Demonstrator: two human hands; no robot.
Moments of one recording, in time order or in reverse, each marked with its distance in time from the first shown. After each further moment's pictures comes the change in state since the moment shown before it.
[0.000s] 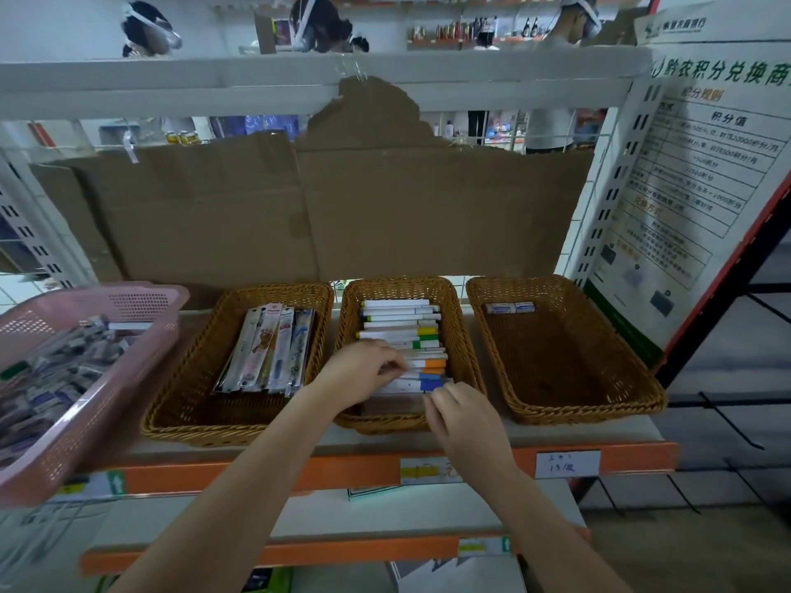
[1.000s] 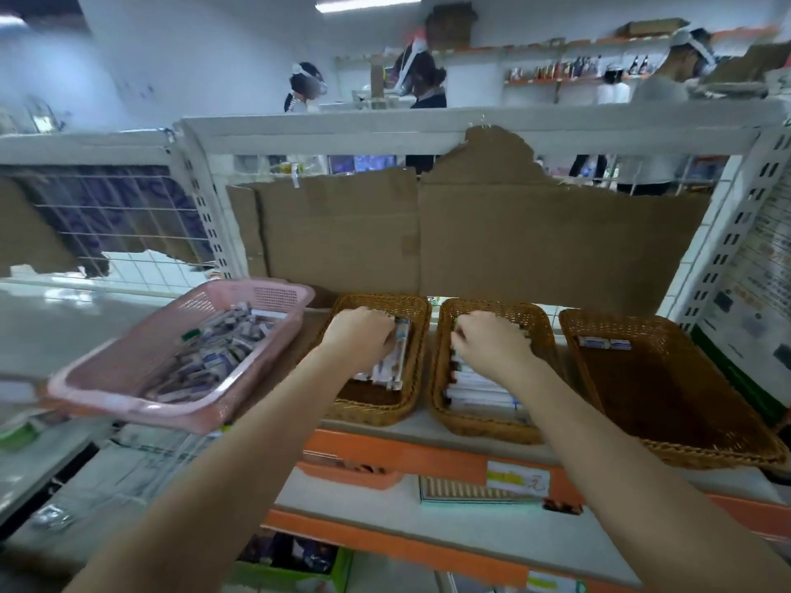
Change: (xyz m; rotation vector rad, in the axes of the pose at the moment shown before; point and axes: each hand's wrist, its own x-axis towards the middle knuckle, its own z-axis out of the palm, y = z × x) left_hand -0.086 -0.042 -0.096 0.528 0.121 -0.294; right_hand 0.136 -0.054 -0.002 -0.081 -0.557 0.060
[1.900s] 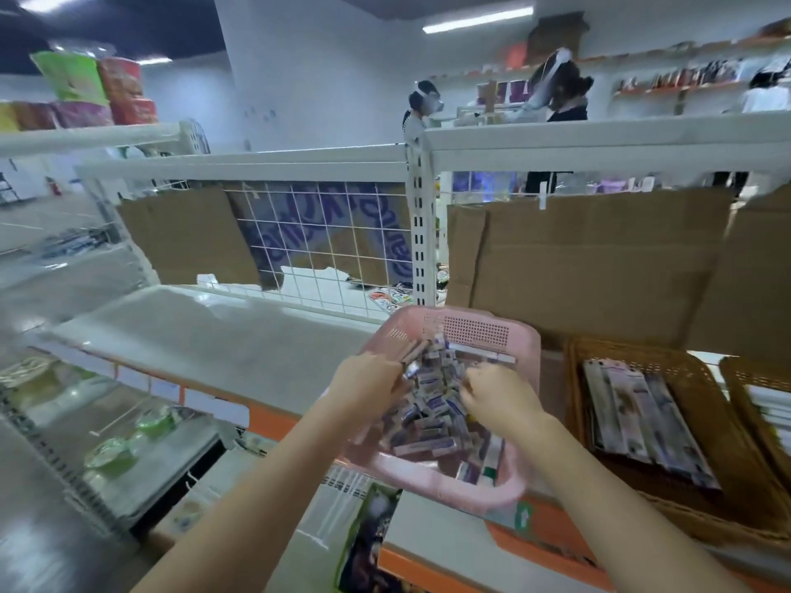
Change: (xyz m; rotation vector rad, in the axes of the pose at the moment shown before) left_hand -0.129 -0.324 0.084 -0.044 -0.073 -0.180; right_hand 0.131 -0.323 0.105 0.137 -0.080 -0.128
